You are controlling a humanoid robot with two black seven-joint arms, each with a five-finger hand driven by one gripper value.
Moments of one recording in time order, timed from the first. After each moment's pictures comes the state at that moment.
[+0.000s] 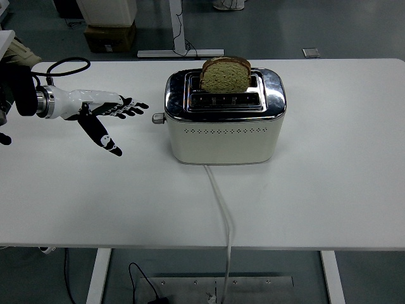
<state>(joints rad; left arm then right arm) -1.02 0.72 -0.51 -1.23 0.97 -0.61 0.19 -0.04 0.00 0.29 0.09 -0.32 0.07 0.25</state>
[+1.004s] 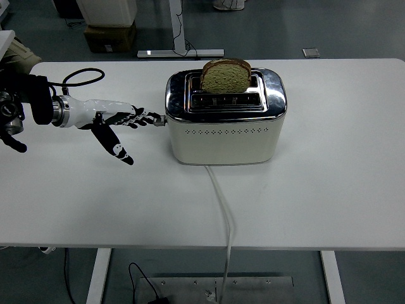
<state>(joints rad) -0.99 0.67 -0.50 -1.22 0.97 -0.61 0.19 -0.04 0.00 0.29 0.09 -0.32 0.07 0.25</state>
